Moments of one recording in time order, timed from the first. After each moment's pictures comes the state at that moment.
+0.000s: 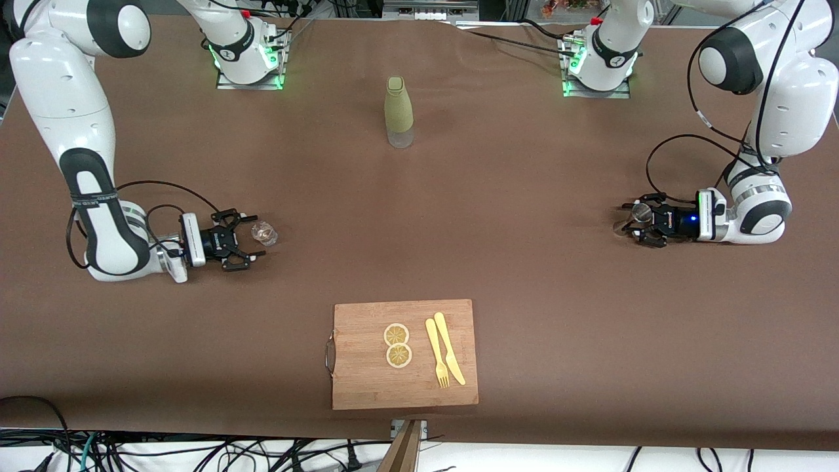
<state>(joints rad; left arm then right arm) 0.25 1.01 0.32 -1.71 -1.18 1.21 2.72 -0.18 0.93 0.03 -1.60 0.92 1.59 -2.42</state>
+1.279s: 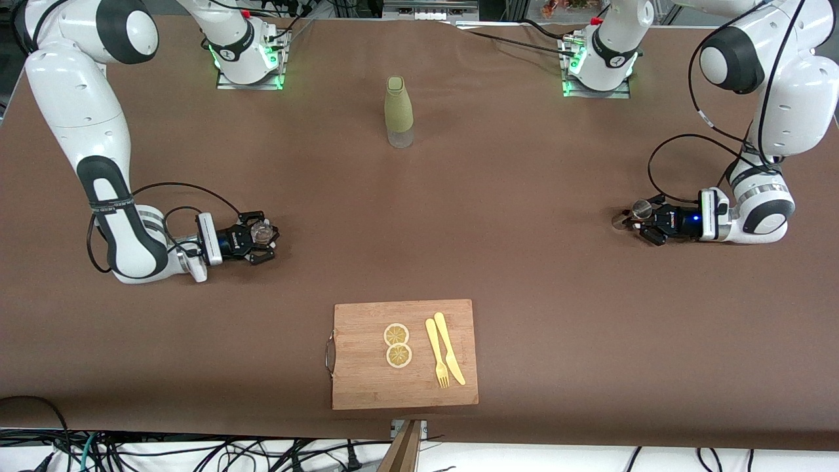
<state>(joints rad) 0.24 0.99 0.32 -1.70 -1.19 1.20 2.71 -0.17 0.95 0.07 -1.59 1.01 1.54 -2.45</state>
